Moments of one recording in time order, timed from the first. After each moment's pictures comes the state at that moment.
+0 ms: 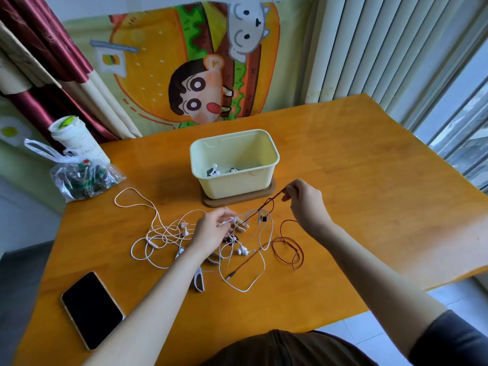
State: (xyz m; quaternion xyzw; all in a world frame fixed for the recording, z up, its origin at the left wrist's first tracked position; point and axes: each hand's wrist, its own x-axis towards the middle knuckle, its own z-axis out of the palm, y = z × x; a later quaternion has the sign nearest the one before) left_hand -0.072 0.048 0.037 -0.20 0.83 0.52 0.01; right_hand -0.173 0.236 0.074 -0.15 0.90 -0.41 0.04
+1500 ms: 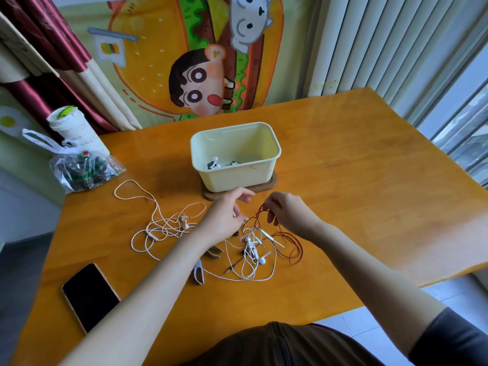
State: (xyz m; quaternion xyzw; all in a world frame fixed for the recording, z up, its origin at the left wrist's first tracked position) left_hand -0.078 0.067 0.081 -0.06 0.92 0.39 0.02; right_hand -0.154 0.223 0.074 -0.26 0.88 -0.33 0.21
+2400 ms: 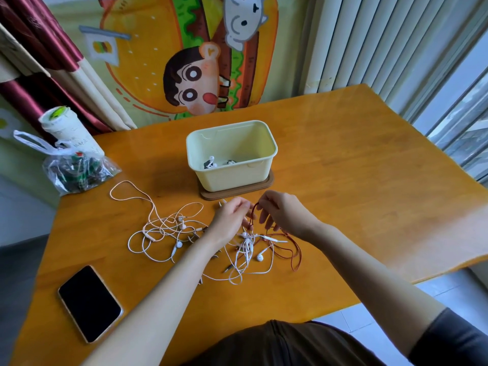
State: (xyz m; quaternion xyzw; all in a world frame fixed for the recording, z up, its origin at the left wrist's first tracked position) left_hand -0.085 0.082 0.055 -0.17 0.78 0.60 0.06; right_hand -0.146 0.227 0.083 -0.27 0.85 -0.40 0.22
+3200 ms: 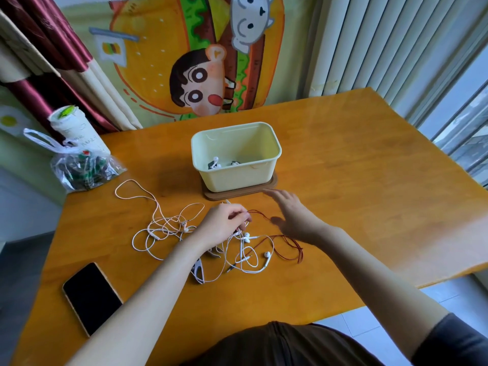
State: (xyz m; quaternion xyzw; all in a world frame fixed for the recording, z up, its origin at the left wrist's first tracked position) left_hand -0.072 0.059 0.064 -0.09 0.89 0.44 0.09; right_hand -0.153 0.234 0.069 -0.33 0.90 -0.22 0.19
